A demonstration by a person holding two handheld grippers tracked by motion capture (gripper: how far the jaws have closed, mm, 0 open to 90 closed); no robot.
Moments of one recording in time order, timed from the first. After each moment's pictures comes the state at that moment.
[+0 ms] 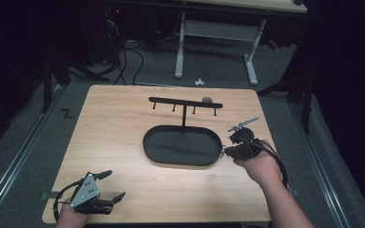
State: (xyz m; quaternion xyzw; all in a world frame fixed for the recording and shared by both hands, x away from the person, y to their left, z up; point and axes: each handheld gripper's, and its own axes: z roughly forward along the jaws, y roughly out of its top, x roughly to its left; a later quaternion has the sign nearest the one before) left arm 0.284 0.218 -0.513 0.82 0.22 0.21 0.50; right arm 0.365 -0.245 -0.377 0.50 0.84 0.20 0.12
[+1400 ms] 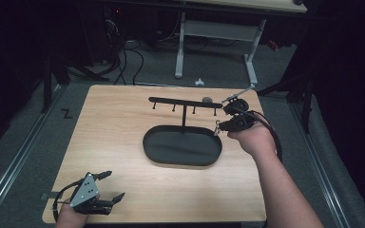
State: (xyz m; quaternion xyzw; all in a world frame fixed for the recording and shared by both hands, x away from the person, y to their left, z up) left arm 0.284 0.220 -0.513 0.82 0.22 0.21 0.49; right arm 0.411 -0.223 -0.321 0.50 0.83 0.21 0.13
